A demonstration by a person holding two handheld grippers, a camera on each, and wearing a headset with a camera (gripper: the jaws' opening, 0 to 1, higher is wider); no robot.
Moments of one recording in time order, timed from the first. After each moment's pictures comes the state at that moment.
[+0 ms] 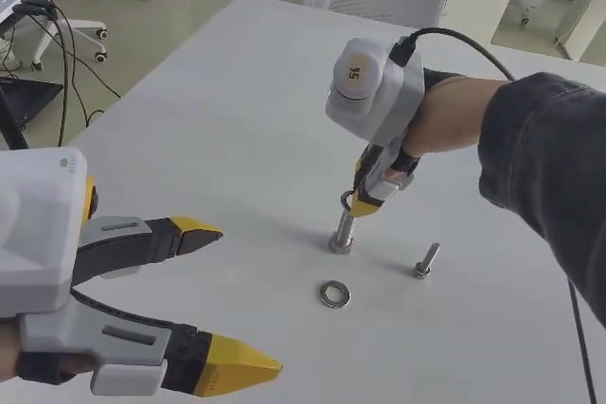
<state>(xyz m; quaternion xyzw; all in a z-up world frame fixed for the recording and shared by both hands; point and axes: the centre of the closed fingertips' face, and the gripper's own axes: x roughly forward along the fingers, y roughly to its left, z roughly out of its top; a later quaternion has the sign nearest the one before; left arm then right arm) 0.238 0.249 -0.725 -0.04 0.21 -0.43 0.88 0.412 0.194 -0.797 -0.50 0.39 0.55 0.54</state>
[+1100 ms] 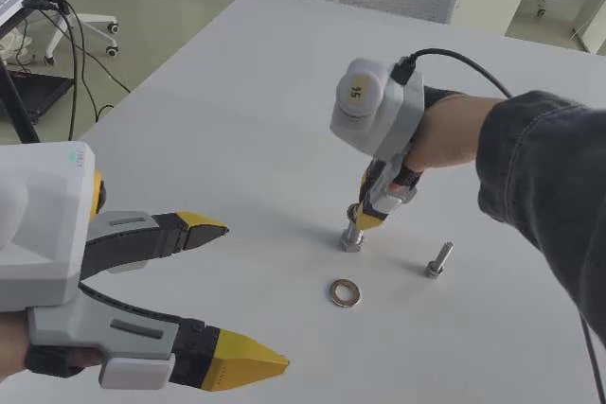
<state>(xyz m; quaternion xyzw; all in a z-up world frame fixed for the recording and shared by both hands) 0.243 0.252 -0.728 -0.04 0.22 -0.43 0.88 0.414 0.193 -0.824 -0.49 0.41 0.55 0.53</state>
